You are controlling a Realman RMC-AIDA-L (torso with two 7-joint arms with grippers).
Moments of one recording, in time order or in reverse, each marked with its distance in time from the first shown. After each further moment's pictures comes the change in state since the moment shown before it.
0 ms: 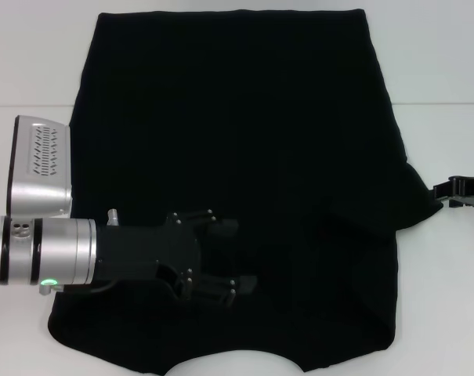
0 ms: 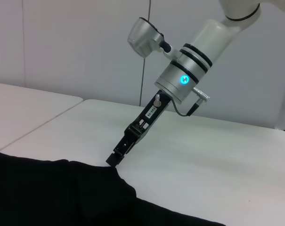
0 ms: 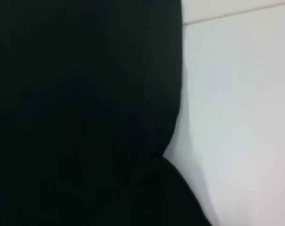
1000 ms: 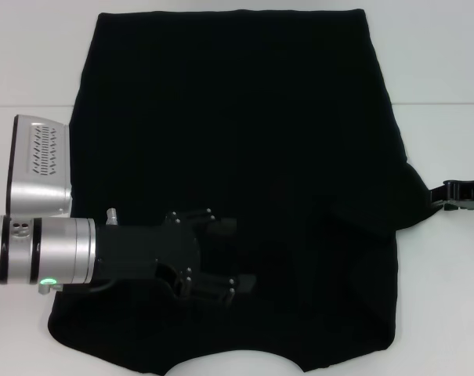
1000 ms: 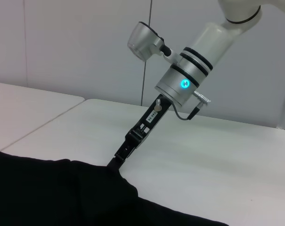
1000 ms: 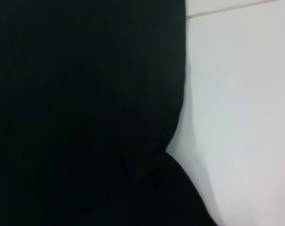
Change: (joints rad) left arm 0.001 0.000 0.000 0.003 0.000 -0.002 0.000; right arm 0.008 0.003 -0.014 0.032 0.000 0.031 -0.007
